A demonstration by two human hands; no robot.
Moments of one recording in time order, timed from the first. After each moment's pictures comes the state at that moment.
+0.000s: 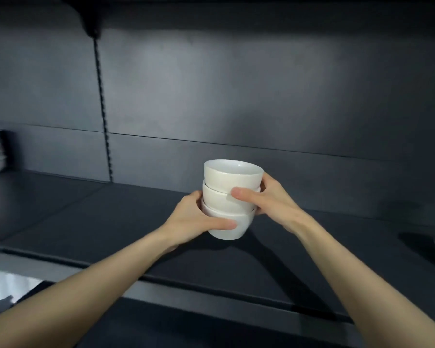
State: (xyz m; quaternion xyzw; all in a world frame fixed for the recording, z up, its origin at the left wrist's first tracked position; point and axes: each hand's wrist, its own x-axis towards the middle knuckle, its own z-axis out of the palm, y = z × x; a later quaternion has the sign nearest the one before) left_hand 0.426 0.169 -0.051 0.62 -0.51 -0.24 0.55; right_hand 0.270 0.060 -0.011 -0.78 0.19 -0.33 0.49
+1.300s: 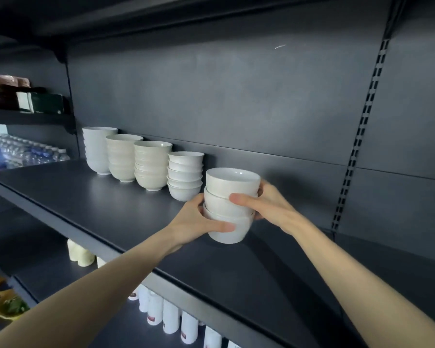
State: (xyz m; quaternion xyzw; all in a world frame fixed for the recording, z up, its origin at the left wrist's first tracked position) left_hand 1.015 0.405 -0.070 0.67 -0.41 -0.19 0.59; right_hand 0.897 0.255 -0.025 -0.81 0.10 -0.23 0.53
